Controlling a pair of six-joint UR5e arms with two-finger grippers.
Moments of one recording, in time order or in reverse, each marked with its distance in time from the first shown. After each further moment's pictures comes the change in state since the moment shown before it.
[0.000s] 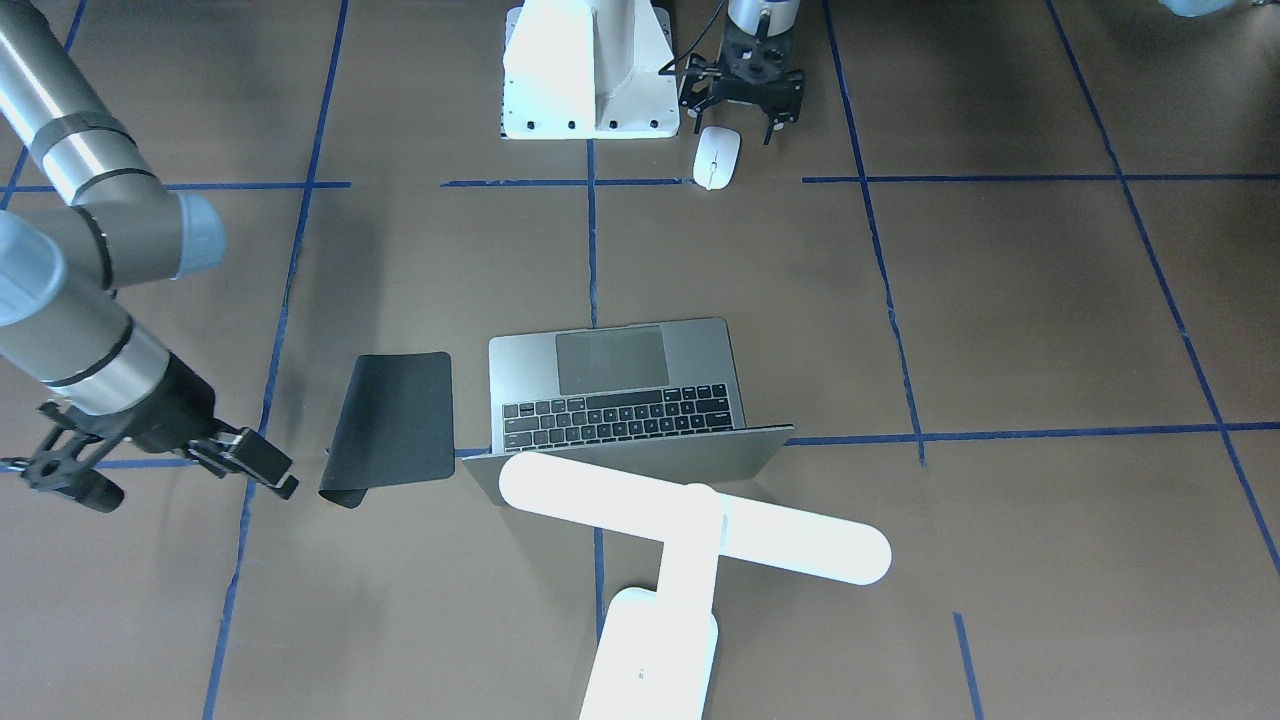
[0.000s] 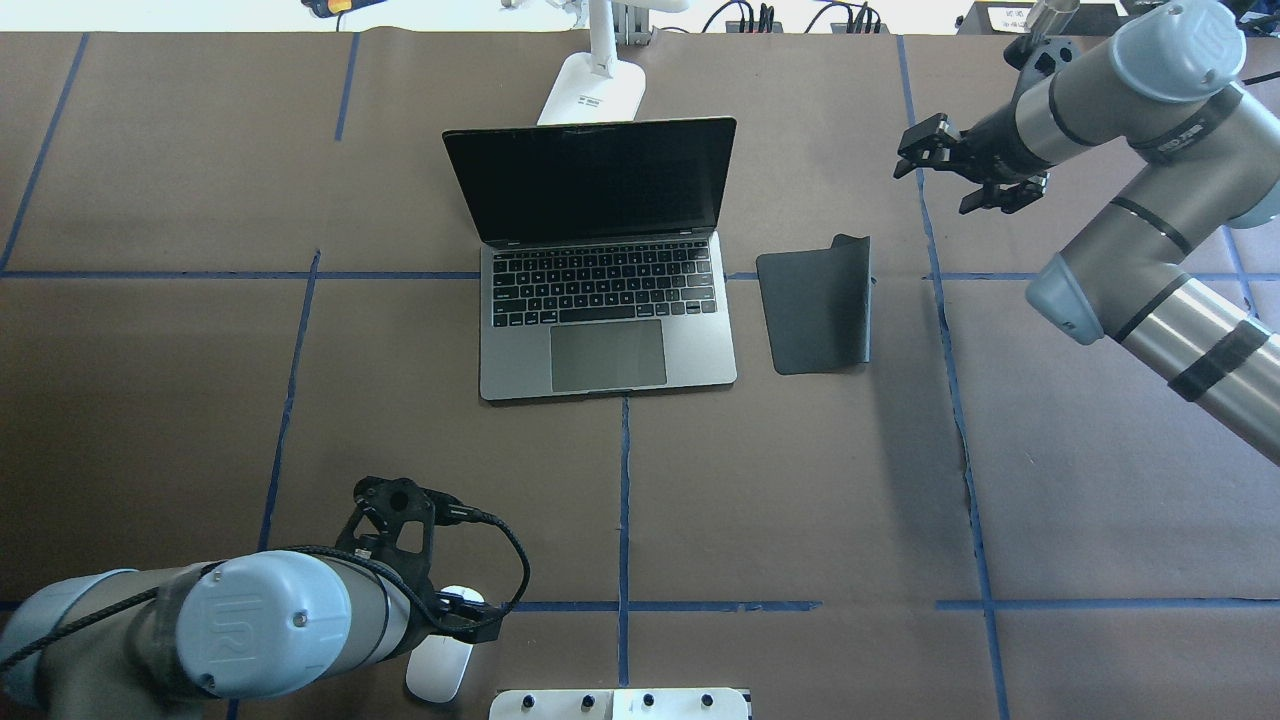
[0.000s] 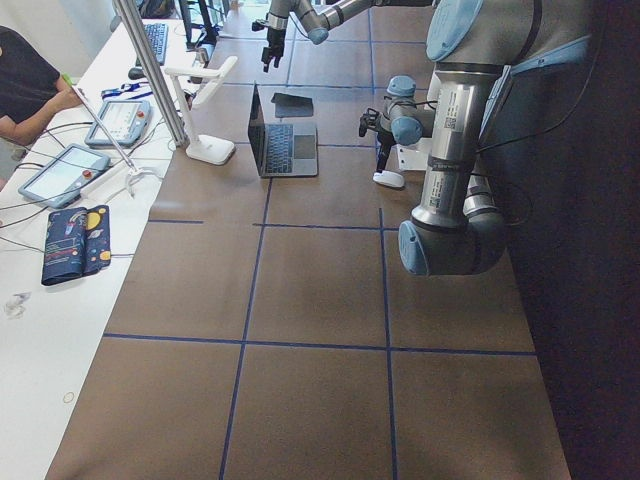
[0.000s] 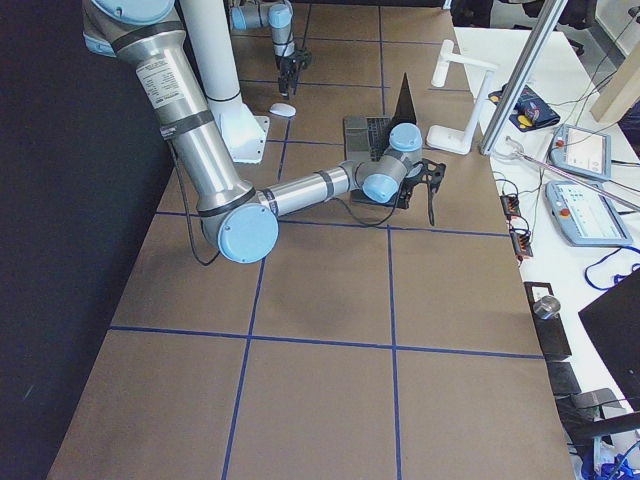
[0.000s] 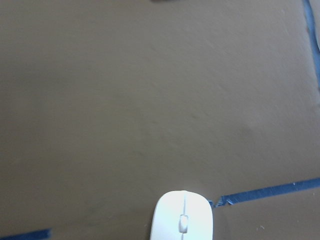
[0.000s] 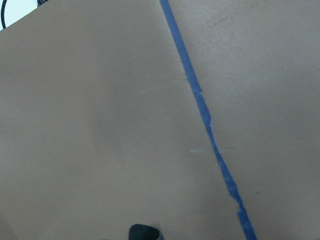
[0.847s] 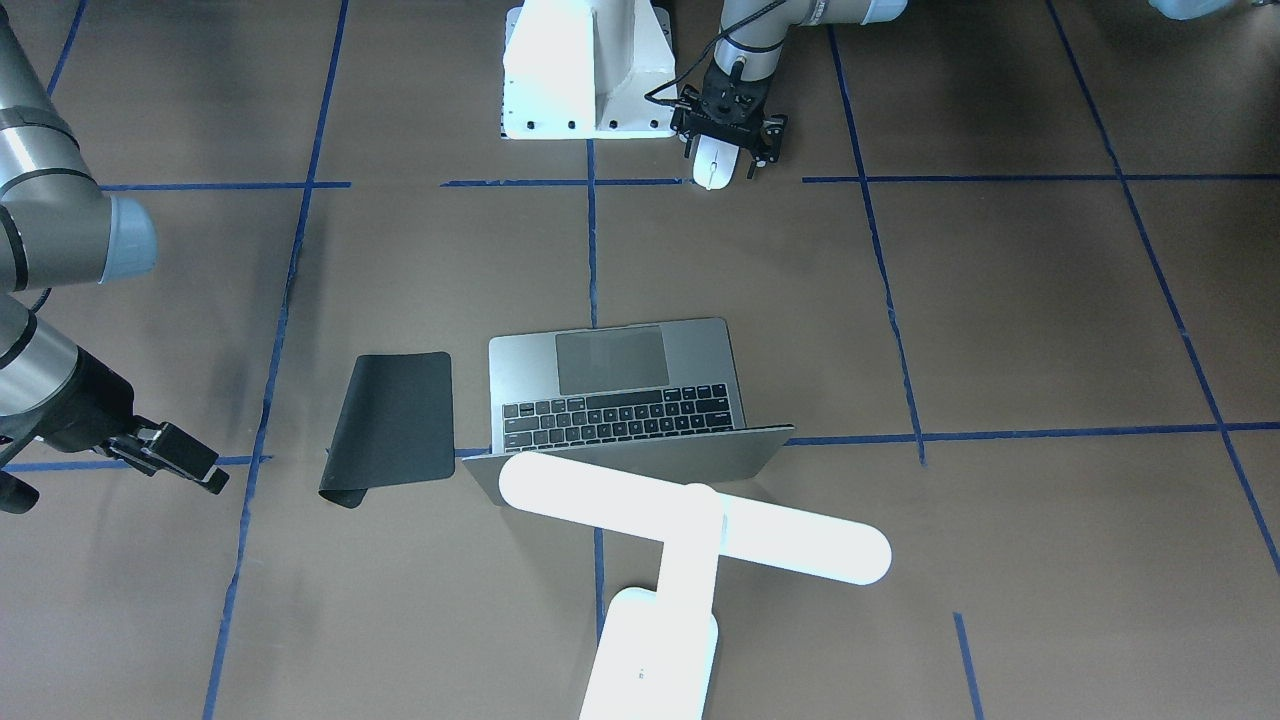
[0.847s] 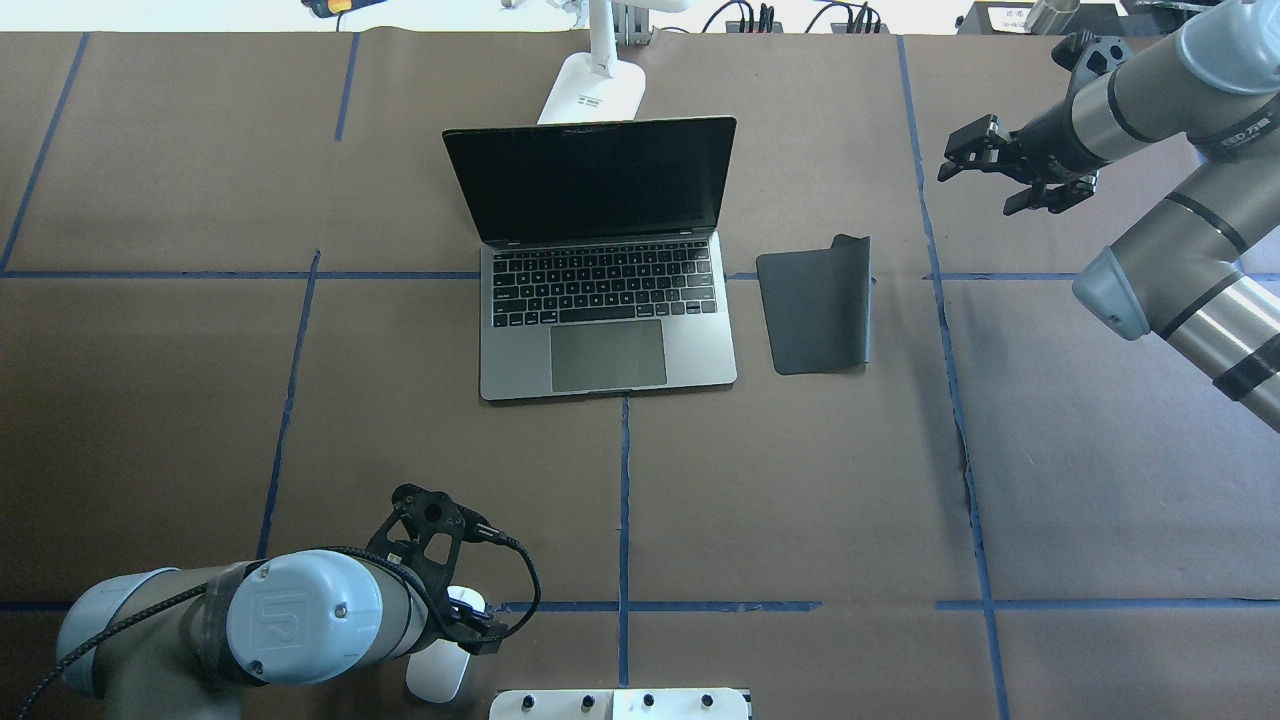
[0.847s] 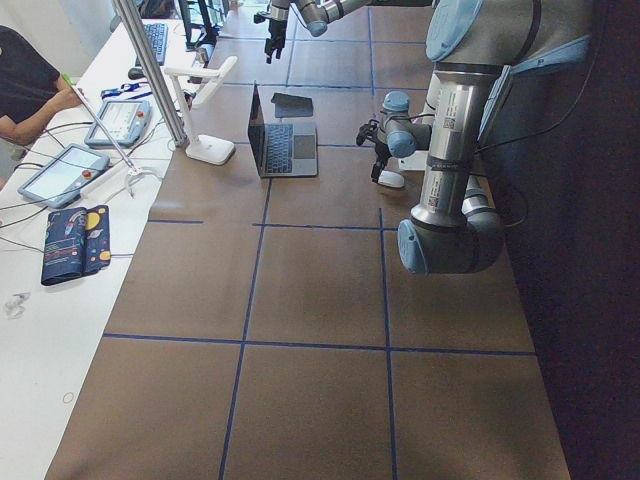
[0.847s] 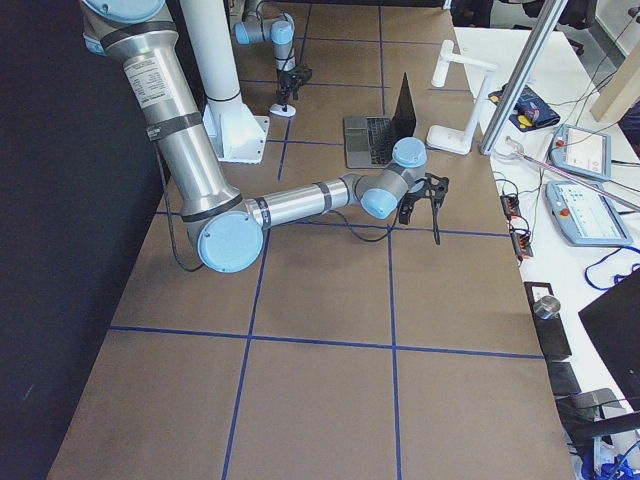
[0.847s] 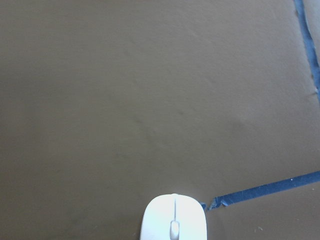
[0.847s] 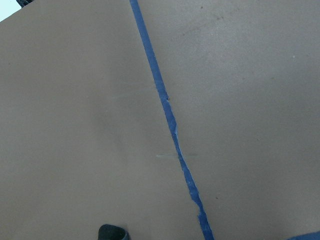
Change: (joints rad) left arm 0.001 -0.015 0.063 -0.010 -0.017 0.160; right arm 0.036 -0.037 0.002 0.004 0.041 -0.052
